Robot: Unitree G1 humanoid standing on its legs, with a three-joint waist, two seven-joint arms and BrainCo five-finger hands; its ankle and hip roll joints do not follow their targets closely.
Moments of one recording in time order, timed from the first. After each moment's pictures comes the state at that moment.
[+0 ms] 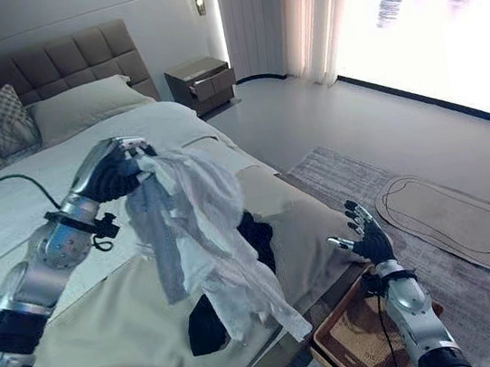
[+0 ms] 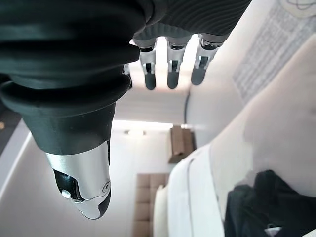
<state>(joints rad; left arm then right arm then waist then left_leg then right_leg) -0.47 0.81 -0.21 0.23 0.38 -0.36 0.16 0.00 -0.40 0.08 0.38 0.30 -0.31 0.04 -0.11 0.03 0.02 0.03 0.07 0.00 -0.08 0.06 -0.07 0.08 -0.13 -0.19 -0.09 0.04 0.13</state>
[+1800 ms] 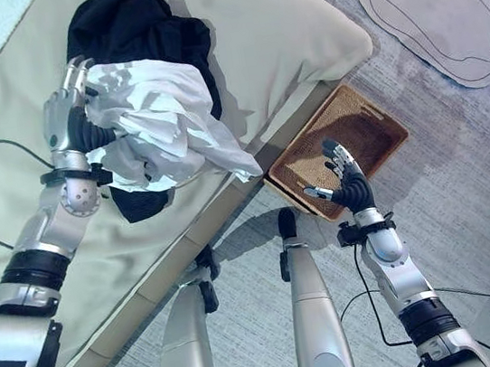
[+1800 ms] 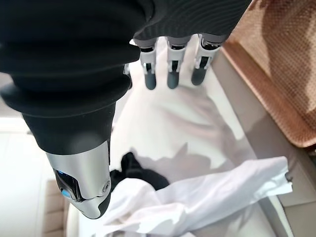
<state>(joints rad) -0.83 0.68 -0.25 0.62 0.50 -0.20 0.51 -0.23 -0.44 0.16 0.25 0.35 -0.35 -0.05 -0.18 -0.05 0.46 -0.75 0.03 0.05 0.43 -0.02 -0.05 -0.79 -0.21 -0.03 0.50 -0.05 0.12</state>
